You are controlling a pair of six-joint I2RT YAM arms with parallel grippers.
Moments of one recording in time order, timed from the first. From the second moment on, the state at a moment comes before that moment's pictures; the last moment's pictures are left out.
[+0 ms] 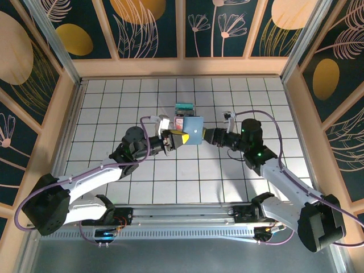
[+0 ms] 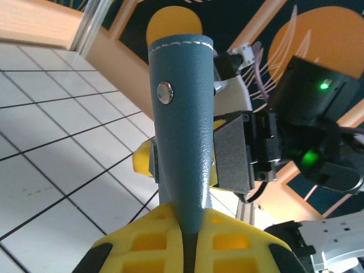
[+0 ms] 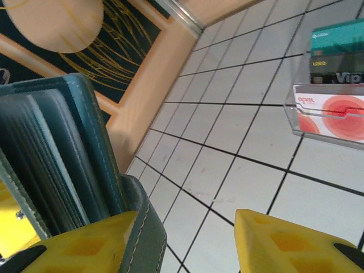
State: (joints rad) left arm -0.73 1.21 0.59 0.61 0.51 -0.63; right arm 0.42 1.00 0.54 0.20 -0.66 0.65
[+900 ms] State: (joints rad) left arm -0.72 1.18 0.56 0.85 0.72 -0.73; right arm 0.40 0.93 0.46 0.63 -0.98 0.77
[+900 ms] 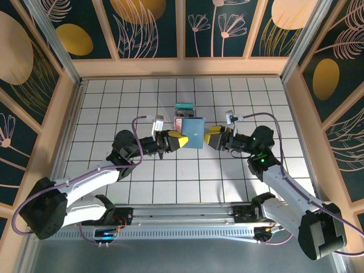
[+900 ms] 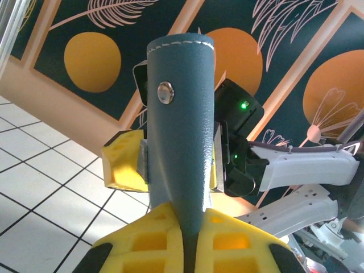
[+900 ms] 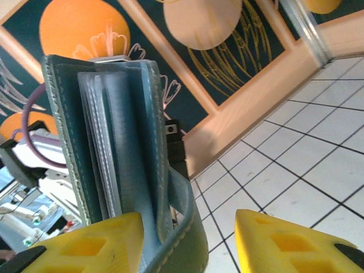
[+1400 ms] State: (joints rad) left arm -0.72 1.20 0.55 0.87 0.73 -0.77; right arm 0.42 0.95 0.47 0.64 -0.99 0.75
